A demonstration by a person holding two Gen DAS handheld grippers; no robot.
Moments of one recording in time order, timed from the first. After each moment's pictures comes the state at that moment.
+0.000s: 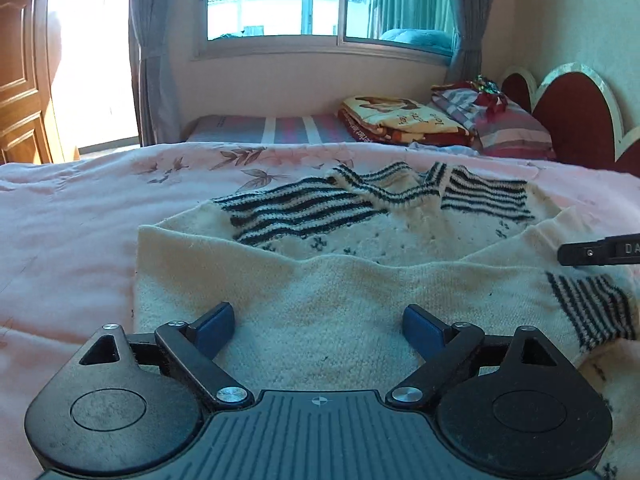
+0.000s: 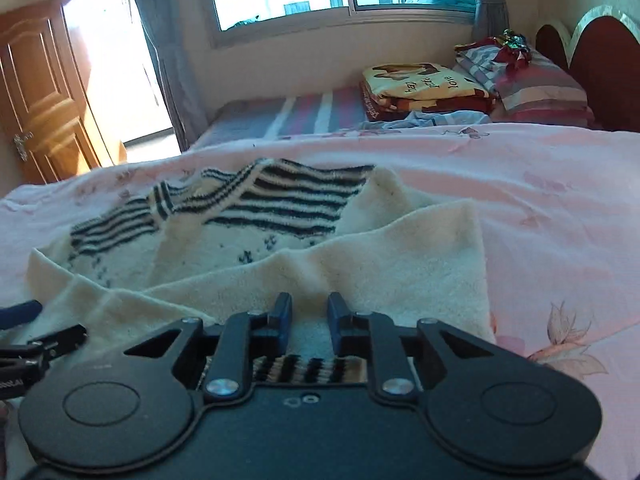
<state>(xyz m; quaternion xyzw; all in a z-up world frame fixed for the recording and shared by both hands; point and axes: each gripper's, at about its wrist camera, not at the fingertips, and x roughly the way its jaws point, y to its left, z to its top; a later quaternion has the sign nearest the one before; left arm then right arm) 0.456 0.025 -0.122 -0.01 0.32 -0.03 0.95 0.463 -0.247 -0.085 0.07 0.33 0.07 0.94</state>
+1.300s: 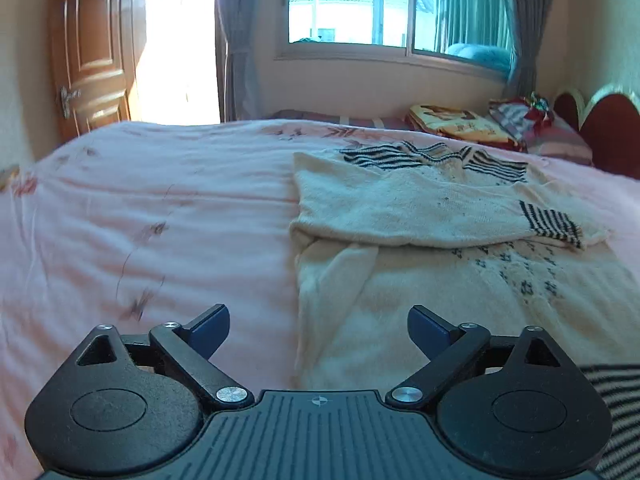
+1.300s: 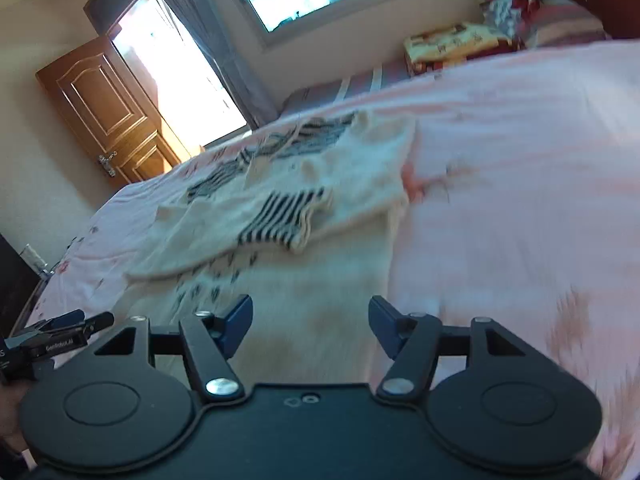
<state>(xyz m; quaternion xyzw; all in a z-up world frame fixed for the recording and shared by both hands) 0.242 0.062 -0.100 -0.04 0.32 0.06 0.94 0.272 -0.346 -0.084 0.18 0.40 0.20 0.88</state>
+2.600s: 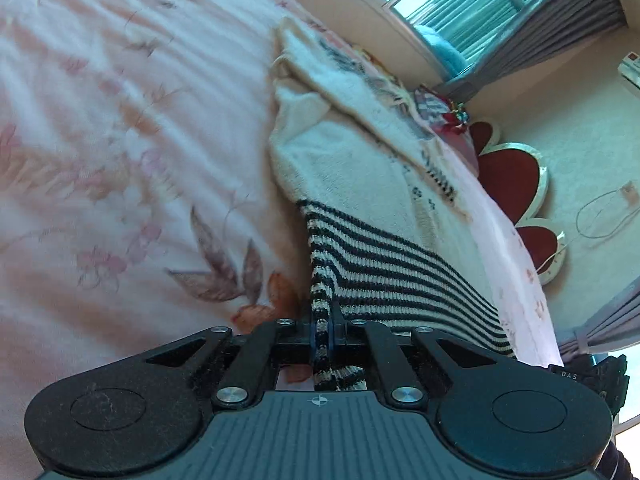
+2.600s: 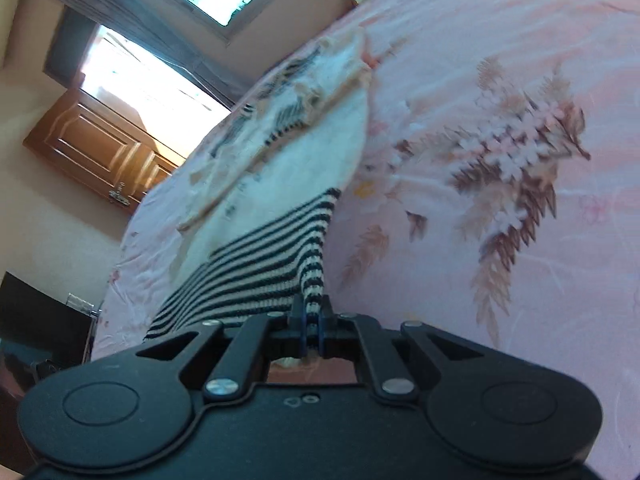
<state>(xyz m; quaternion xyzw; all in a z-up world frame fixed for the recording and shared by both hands) 0.168 0.123 -0.156 -0.33 0.41 -0.12 0.84 0.164 -0.344 -0.111 0.31 0.46 0.15 0.82</state>
